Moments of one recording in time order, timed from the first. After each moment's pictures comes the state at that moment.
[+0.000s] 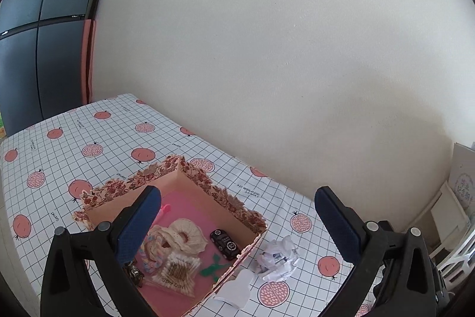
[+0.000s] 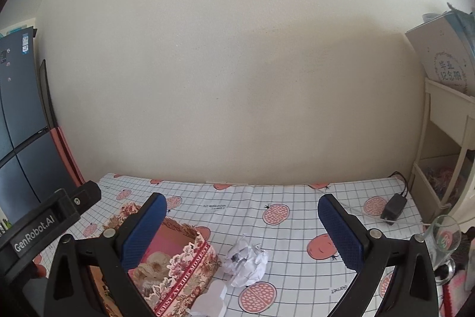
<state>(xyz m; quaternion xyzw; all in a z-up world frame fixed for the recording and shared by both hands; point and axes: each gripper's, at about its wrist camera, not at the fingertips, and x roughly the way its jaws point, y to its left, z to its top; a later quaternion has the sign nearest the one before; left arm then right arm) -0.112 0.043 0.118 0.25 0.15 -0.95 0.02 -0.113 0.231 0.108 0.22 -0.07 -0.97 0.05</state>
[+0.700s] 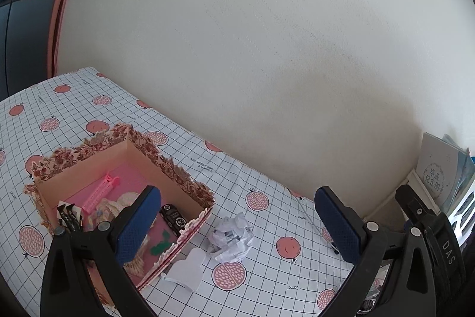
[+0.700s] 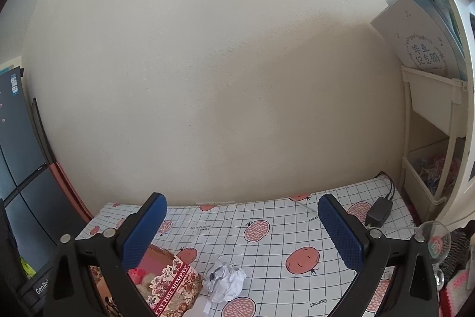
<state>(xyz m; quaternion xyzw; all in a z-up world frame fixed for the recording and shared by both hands) -0.117 0.077 0.099 0.29 0.19 -0.93 -0.08 -0.127 0.306 0.122 0.20 -0.15 -0.97 0.04</state>
